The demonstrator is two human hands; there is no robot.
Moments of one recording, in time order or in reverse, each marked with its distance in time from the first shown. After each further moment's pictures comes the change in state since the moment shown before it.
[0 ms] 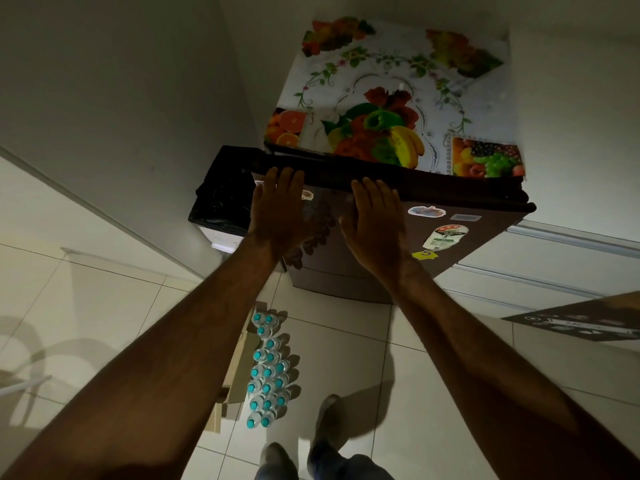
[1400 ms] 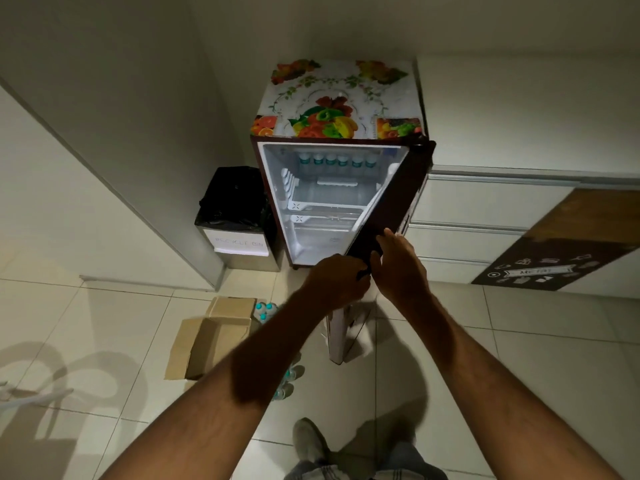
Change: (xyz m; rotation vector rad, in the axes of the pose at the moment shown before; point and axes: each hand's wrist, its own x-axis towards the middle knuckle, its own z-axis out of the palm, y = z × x) left_hand -0.304 0.174 -0.032 -0.223 -0.240 0.341; right_hand -0.310 0.008 -0.100 0.164 0.035 0.309
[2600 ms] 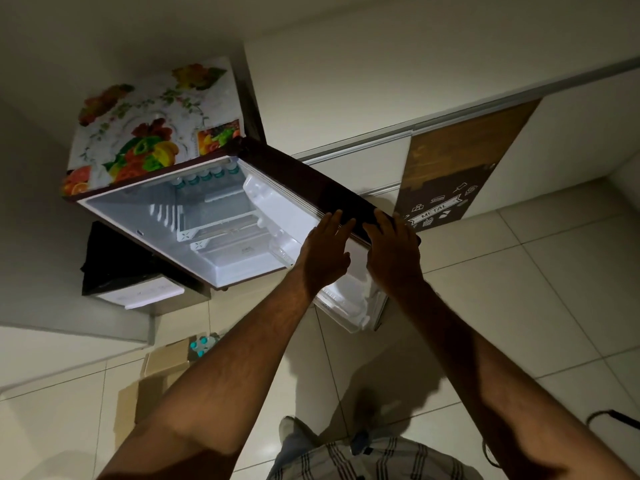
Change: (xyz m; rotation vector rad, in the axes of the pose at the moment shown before) left_hand 0.171 0.257 0.105 0.199 -0.107 0.256; right_hand -0.021 0.277 -0.147 -0.317 -0.059 0.256
